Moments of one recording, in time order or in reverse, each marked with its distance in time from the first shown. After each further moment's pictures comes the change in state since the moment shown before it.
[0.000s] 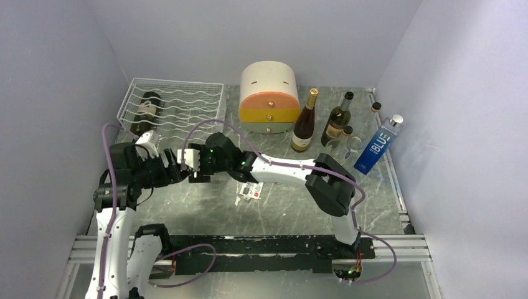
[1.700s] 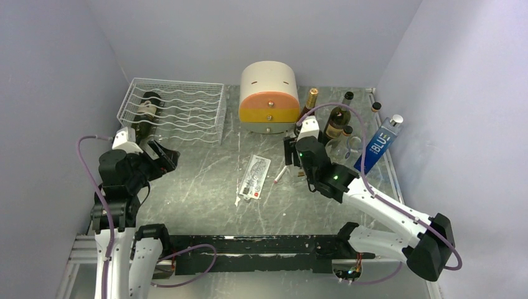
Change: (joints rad) left arm -0.004 -0.148 -0.008 0.197 -0.297 -0.229; right arm -0.290 -0.937 -0.616 -0.378 0.849 0.820
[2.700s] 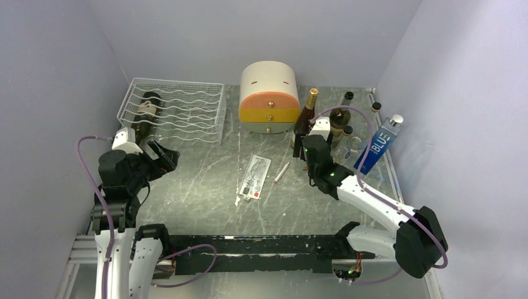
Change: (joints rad) left arm 0.000 -0.010 0.000 0.002 0.000 0.000; right arm -0.182 0.082 -0.156 0.286 0.048 0.055
